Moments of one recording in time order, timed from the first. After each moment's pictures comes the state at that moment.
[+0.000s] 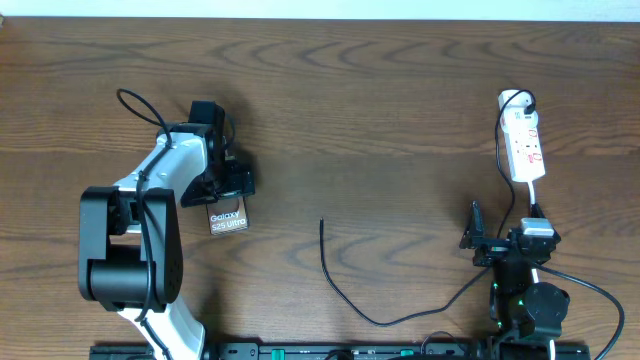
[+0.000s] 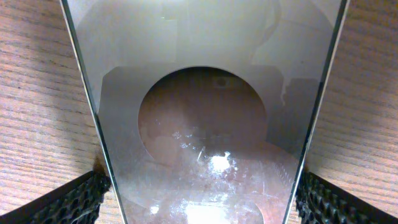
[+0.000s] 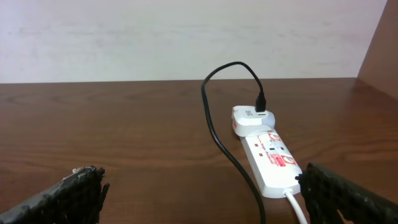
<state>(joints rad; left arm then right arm) -0.05 1.89 1.14 -0.82 0.02 -0.25 -0.09 0.01 0.01 -0.07 -0.05 0.01</state>
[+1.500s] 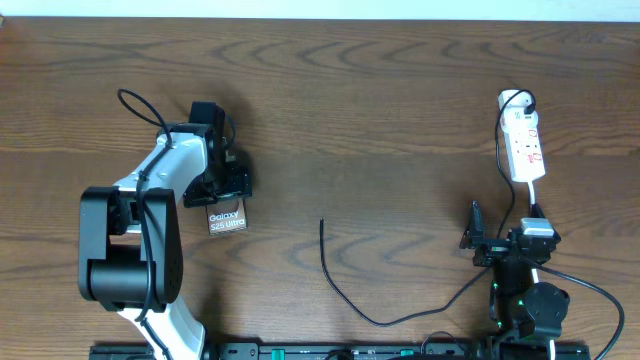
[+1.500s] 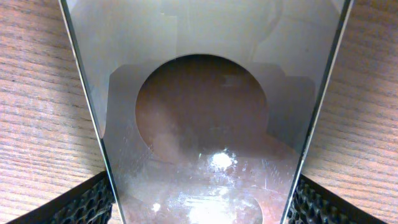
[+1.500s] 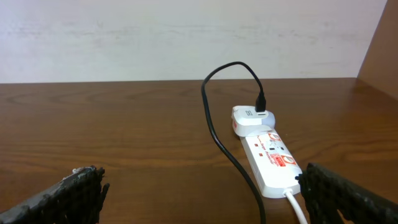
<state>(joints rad) -0.05 1.89 1.14 -0.83 0.02 -0.24 -0.09 0.01 0.01 -0.07 -0.05 0.01</state>
